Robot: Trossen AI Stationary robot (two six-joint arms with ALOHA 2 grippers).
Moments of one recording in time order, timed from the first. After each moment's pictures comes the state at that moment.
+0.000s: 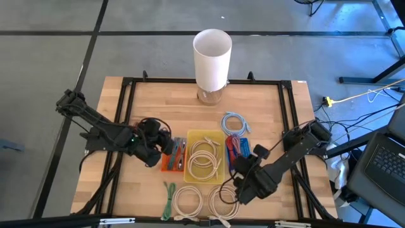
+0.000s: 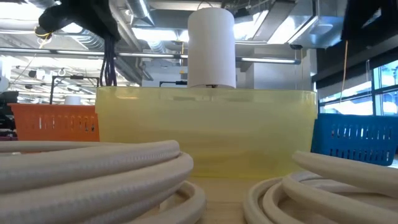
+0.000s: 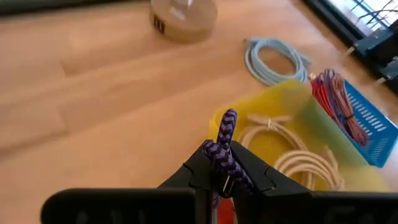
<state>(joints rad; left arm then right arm) -0.51 1.27 1.05 -0.99 -0.83 -1.50 0.70 1.90 1.68 -1.57 0.48 1.25</state>
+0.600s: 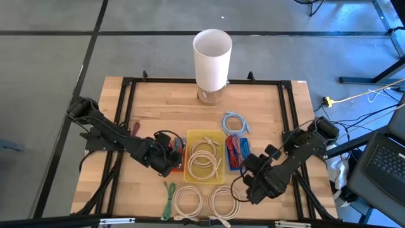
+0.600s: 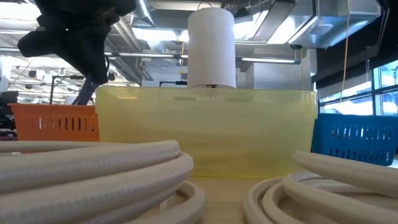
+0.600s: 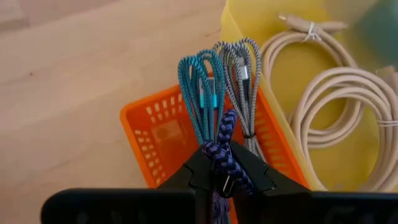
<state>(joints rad) -0.51 1.51 1.05 -0.91 -0.55 -1.63 0.77 1.81 1.48 -1.57 0.43 1.41</state>
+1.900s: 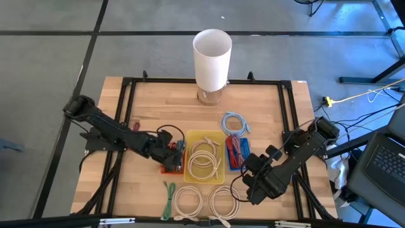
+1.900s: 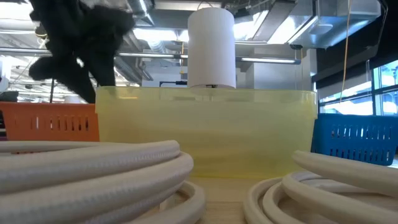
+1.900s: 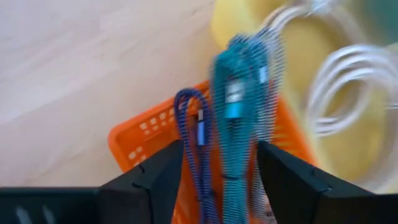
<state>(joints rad) -0.42 1.42 0.87 -0.65 -0.42 -1.45 0.77 1.81 1.48 -1.57 0.44 1.46</state>
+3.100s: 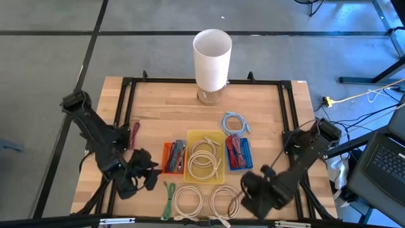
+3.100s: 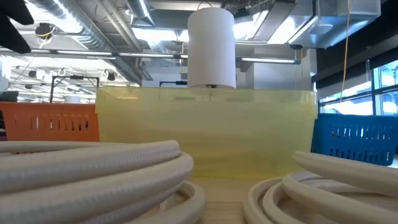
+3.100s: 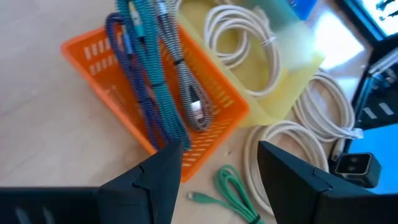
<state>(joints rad) -0.94 1.33 0.87 -0.72 -0.76 -1.71 0.86 1.81 1.48 -1.16 0.27 1.46</state>
